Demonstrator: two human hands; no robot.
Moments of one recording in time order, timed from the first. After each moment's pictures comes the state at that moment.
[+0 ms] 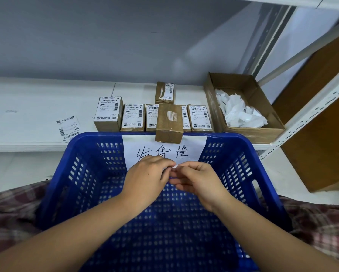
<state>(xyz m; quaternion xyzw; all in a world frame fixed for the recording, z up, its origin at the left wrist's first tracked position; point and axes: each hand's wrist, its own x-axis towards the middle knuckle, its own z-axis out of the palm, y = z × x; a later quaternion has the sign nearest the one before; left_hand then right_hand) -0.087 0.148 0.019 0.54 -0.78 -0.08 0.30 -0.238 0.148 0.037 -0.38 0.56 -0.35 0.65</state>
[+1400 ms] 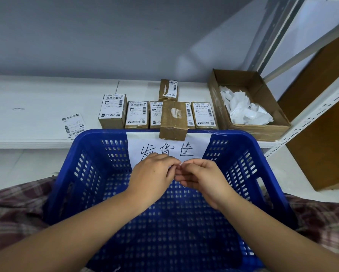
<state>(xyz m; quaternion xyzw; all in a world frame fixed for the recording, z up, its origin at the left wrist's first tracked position) -0.088 0.150 0.021 0.57 -0.77 -0.13 0.26 -0.237 0.148 0.035 -0.39 0.55 -0.36 0.65</state>
